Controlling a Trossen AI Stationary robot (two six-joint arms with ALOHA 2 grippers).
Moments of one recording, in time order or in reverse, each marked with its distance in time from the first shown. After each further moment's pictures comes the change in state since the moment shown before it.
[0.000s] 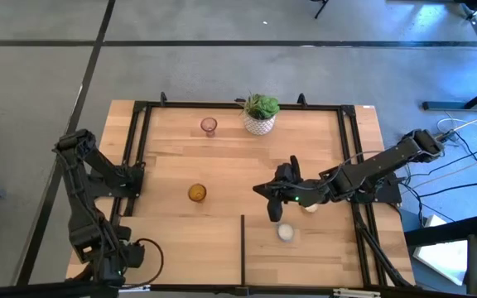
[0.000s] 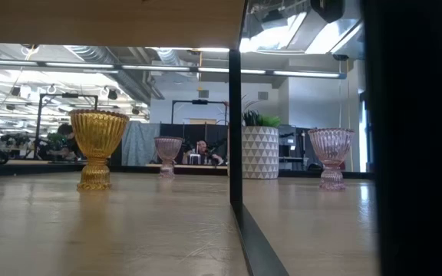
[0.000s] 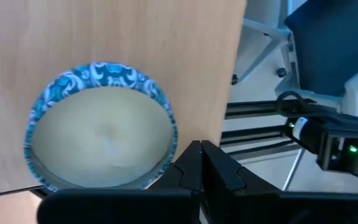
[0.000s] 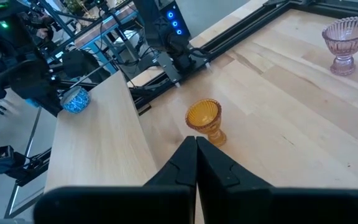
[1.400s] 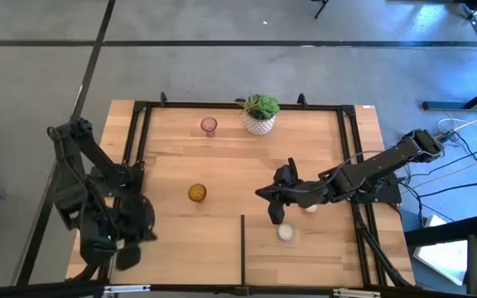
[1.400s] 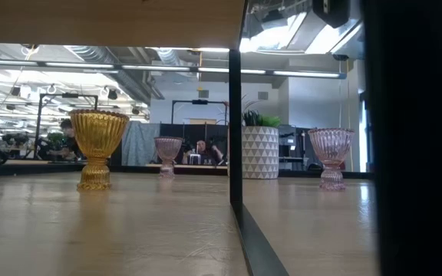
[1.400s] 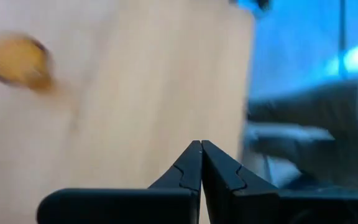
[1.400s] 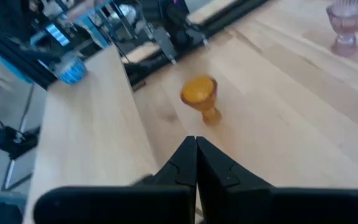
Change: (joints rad) left arm 0.114 -0.160 0.162 -0.116 -0.690 0.015; right arm 0.001 0.000 0.000 -0.090 -0.055 0.010
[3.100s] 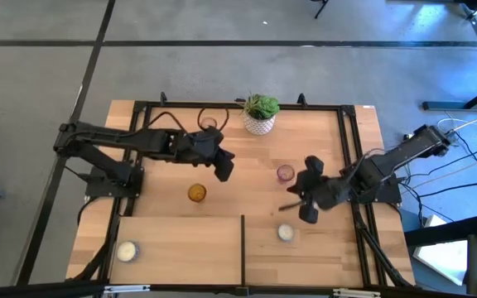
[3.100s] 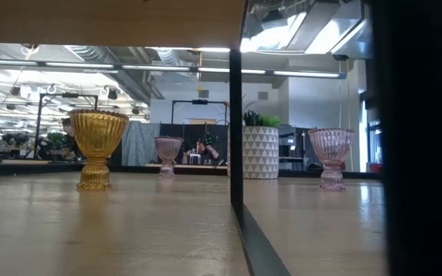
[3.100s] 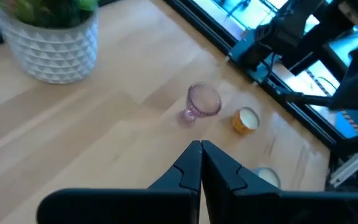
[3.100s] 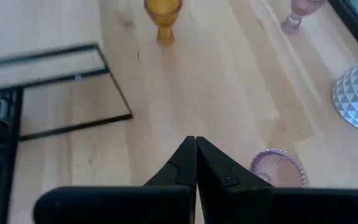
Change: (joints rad) left arm 0.972 0.060 -0.240 0.696 0.167 0.507; right arm 0.087 -0.148 0.101 -0.626 -0.010 -0.211
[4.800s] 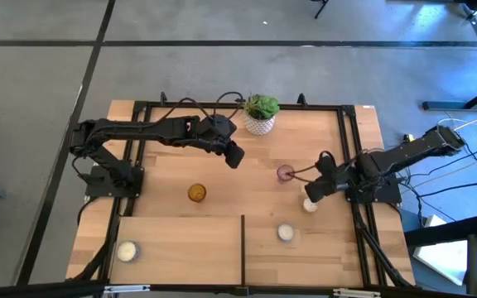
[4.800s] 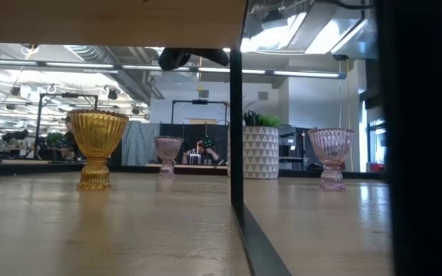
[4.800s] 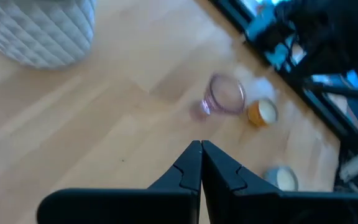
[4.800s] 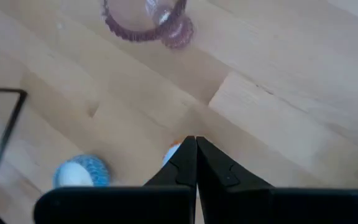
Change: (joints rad) left arm 0.206 0.135 0.000 0.061 0.281 0.081; right arm -0.161 -0.261 -0.438 -0.122 -0.261 0.800
